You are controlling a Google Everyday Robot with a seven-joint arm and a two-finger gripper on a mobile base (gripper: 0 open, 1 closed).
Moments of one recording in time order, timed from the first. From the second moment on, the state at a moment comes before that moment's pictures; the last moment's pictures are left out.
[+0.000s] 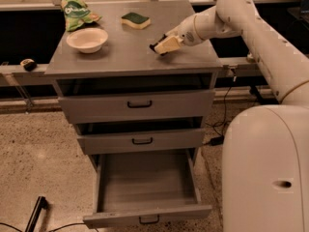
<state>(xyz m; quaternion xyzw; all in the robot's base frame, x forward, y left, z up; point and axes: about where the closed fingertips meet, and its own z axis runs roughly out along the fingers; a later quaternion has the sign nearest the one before) 0.816 -0.057 0.870 -0.47 0.74 0.18 0.44</state>
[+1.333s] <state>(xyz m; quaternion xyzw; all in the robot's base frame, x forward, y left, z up) 0.781 -0.096 0.850 -0.55 0.68 0.23 0.42</state>
